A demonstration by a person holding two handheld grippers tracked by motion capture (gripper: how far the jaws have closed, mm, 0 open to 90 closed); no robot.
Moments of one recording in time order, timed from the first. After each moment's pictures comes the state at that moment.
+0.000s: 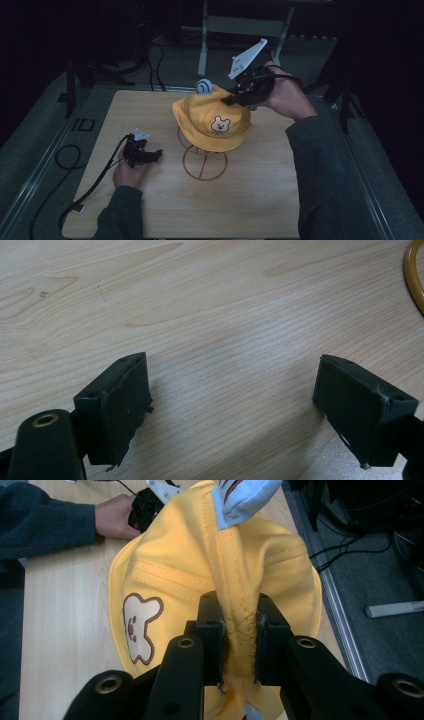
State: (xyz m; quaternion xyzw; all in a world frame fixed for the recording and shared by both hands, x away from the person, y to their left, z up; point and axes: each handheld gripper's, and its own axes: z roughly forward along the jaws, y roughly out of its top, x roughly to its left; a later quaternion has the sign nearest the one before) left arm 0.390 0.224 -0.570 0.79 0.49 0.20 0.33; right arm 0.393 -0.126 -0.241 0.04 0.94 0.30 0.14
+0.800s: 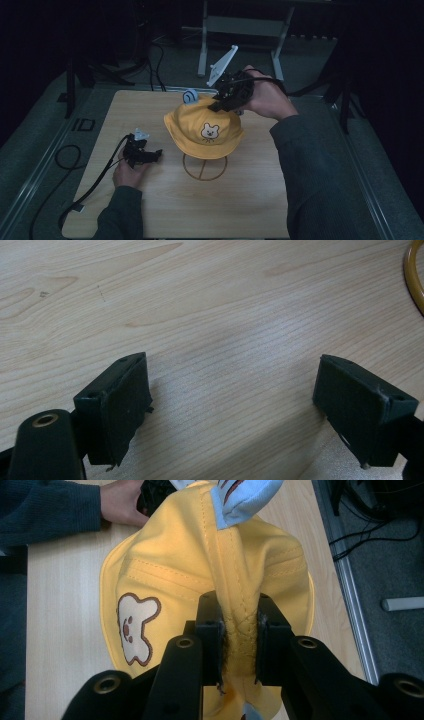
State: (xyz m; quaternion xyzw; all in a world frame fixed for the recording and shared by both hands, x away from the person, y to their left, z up) left arm 0.390 0.224 -0.570 0.79 0.48 0.20 0.33; right arm 0.398 -0.085 -0.258 0.03 0.96 0.25 0.12
